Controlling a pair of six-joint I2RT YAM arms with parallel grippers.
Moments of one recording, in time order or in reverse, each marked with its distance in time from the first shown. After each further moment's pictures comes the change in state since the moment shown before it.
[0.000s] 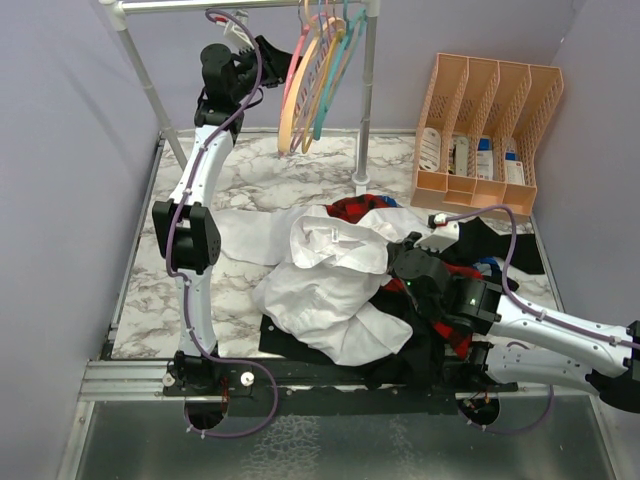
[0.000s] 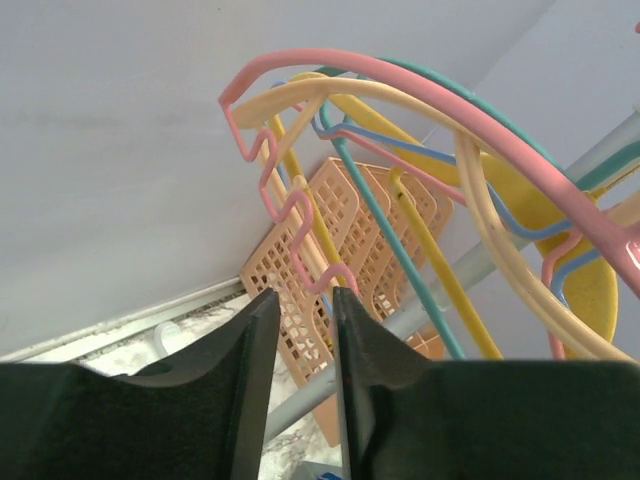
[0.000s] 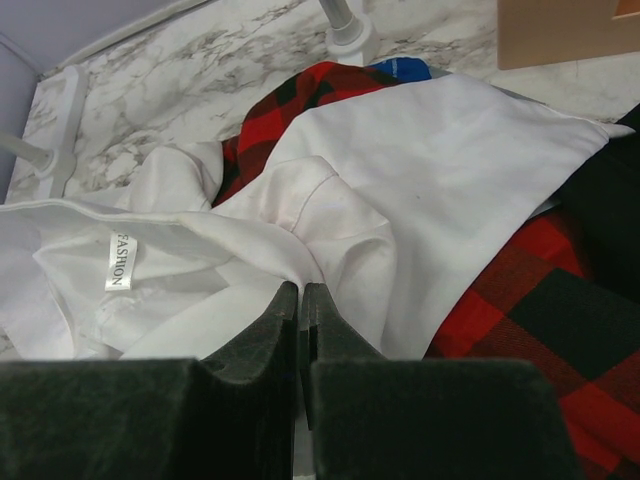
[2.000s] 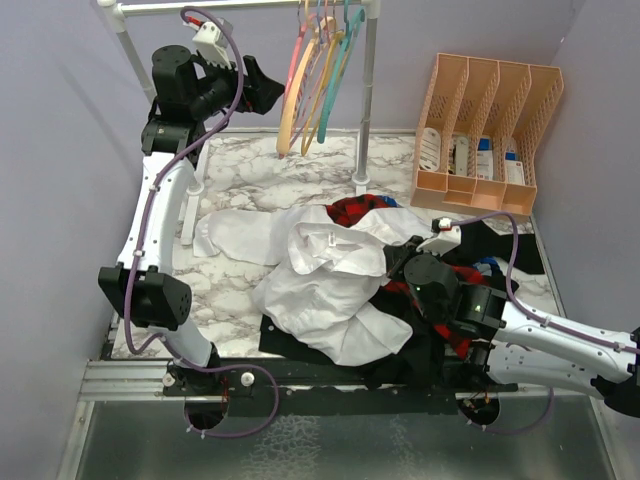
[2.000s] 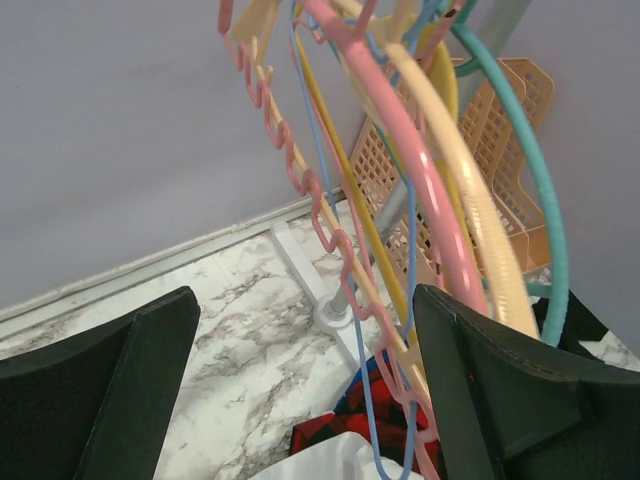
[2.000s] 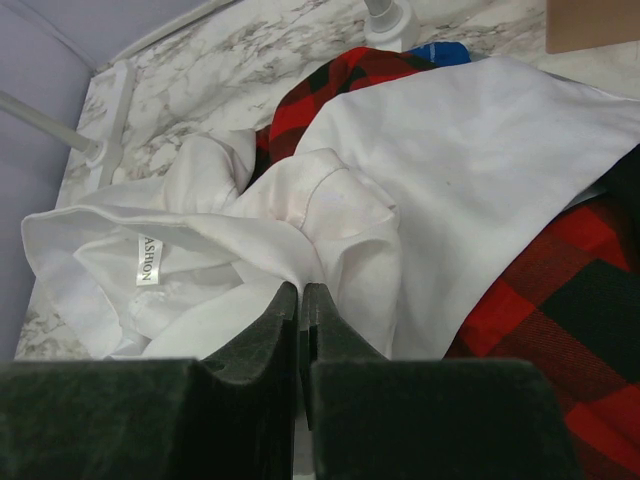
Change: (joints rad) left arm 0.029 -0.510 -0.339 -0.439 -0.039 0.494; right arm 0.000 -0.061 -0.075 0.101 -0.066 -0.009
